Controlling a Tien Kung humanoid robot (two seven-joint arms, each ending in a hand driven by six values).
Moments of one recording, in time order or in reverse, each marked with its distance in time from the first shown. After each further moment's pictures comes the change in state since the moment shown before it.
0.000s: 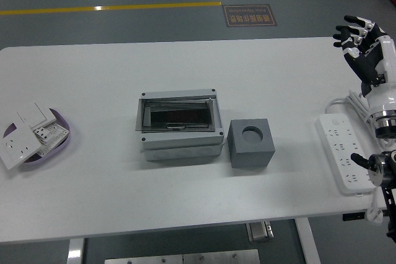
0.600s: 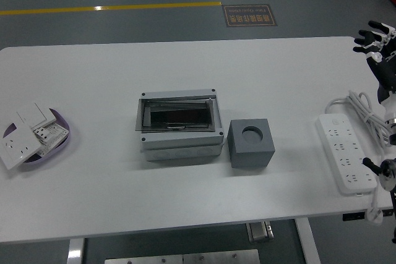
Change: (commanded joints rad) left arm -0.001 -0.006 -0.006 0.000 -0.009 0.002 -0.002; right arm -0.034 0.014 0.070 -0.015 0.058 0.017 0.023
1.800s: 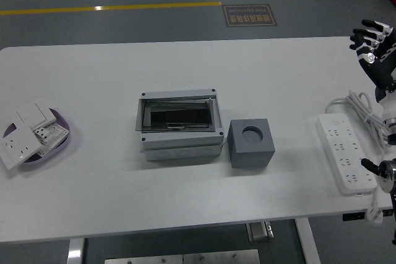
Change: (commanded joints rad) left arm 0.004 -0.003 -0.025 0.000 0.018 0.001 0.011; right arm -0.014 0.013 -0.003 0.049 -0.089 -0.009 -0.027
